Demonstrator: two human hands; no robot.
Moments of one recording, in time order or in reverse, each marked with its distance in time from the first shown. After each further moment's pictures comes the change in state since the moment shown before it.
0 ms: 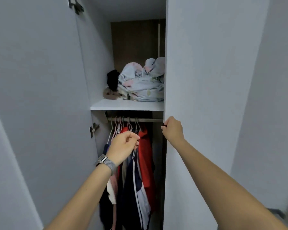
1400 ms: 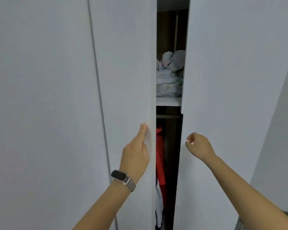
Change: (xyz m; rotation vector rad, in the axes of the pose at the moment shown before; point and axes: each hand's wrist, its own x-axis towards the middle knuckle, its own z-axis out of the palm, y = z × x) left_hand -0.032 -0.039 -0.019 0.349 0.238 0.413; right_hand -0.034 0.053 0.024 -0.119 -0.136 0.011
